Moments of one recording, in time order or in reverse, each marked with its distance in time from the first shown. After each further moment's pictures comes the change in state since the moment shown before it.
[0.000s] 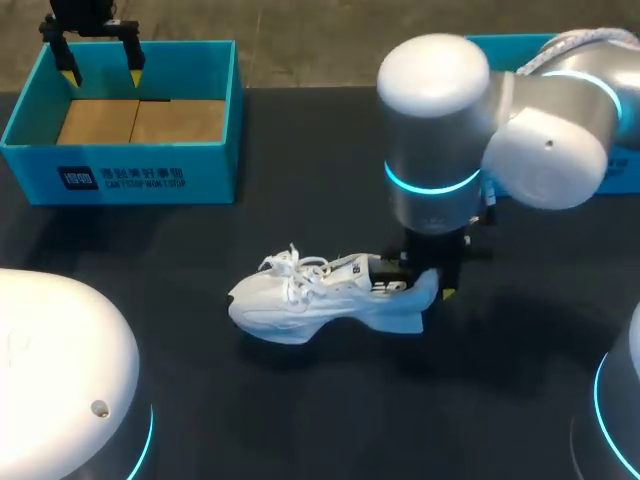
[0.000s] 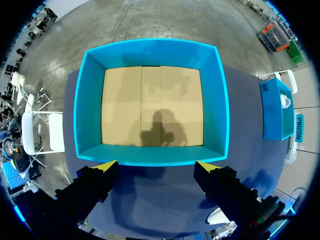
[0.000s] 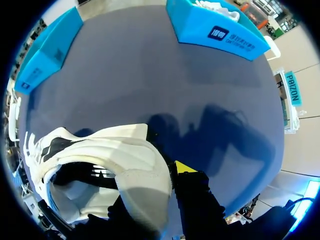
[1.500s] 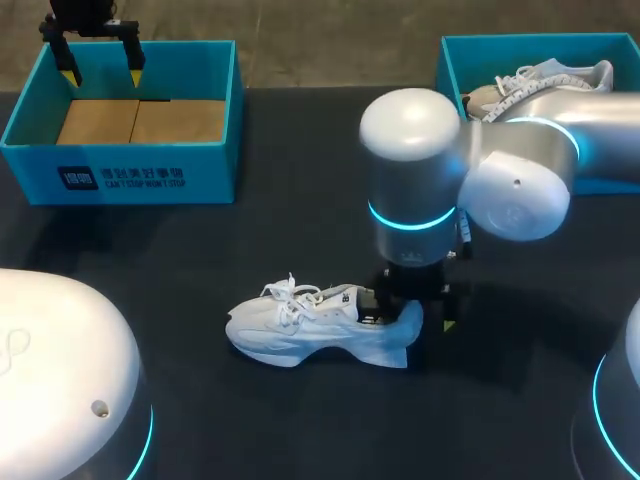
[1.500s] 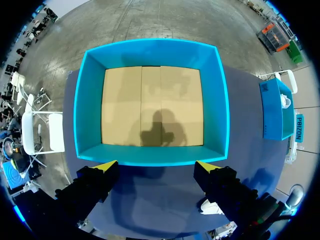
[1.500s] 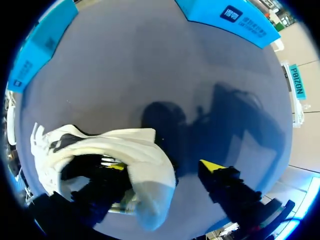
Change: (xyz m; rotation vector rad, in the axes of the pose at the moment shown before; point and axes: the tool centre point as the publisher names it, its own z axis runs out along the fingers) left arm 0.000 0.000 0.000 0.000 0.000 0.000; right arm 0.025 -0.013 0.052 0.061 0.018 0.024
